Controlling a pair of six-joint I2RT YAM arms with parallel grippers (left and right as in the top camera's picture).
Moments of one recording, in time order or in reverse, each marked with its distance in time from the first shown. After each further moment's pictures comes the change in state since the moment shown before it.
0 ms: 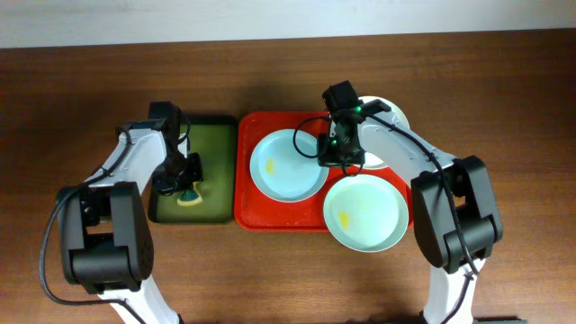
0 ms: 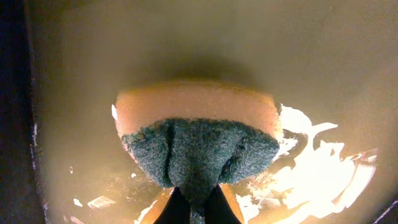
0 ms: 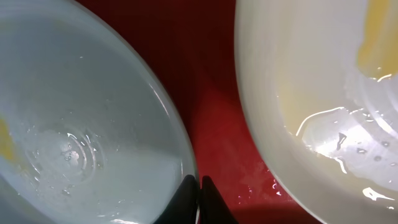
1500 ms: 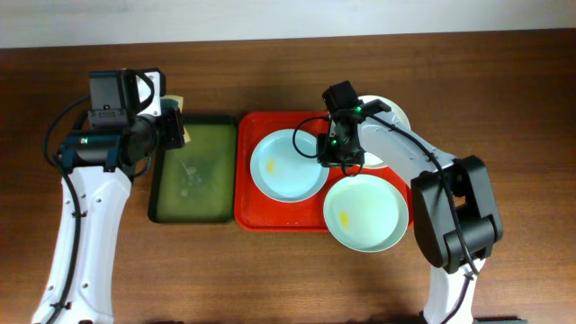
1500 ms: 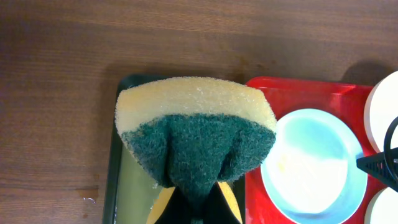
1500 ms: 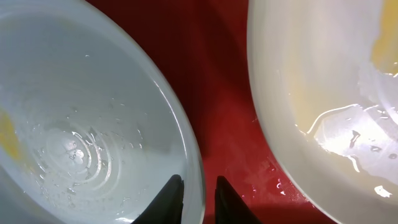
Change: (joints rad) left arm 0.000 -0.492 0.103 0.069 0.093 0.102; right arm 0.000 0.000 0.000 0.000 -0.013 -0.006
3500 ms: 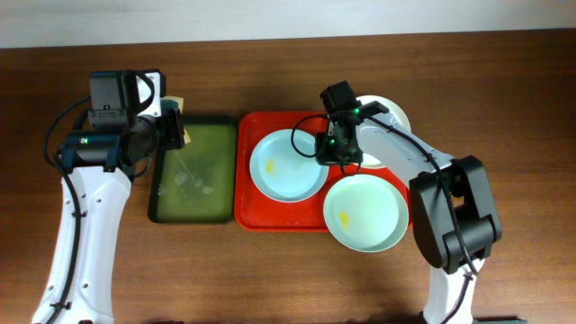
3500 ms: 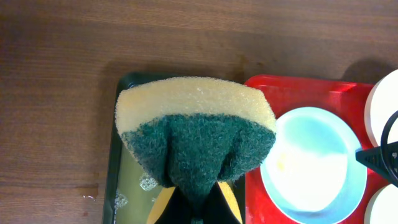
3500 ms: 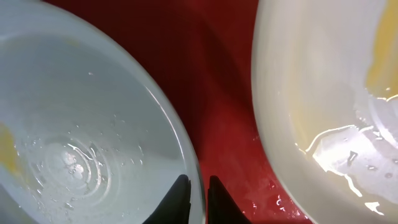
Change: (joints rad) left arm 0.000 0.000 0.000 -0.007 0.000 0.000; right arm 0.009 0.000 -0.010 0.049 0.035 -0.001
